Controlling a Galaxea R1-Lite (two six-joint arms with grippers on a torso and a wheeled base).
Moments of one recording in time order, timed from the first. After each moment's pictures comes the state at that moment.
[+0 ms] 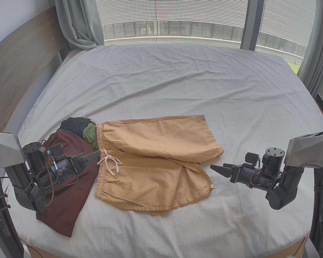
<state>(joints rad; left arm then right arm) 0.02 2.18 -0.44 -1.55 -0.61 -0.39 0.21 2.38 -0.57 -1.54 0.55 0.41</state>
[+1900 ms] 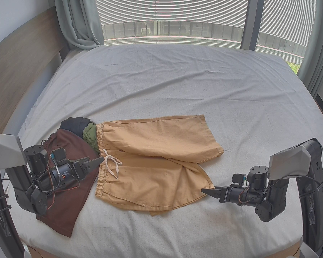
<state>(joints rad) 0.01 2.18 -0.41 -1.55 -0.63 -0.35 0.27 2.56 -0.58 -1.54 0.54 0.41</state>
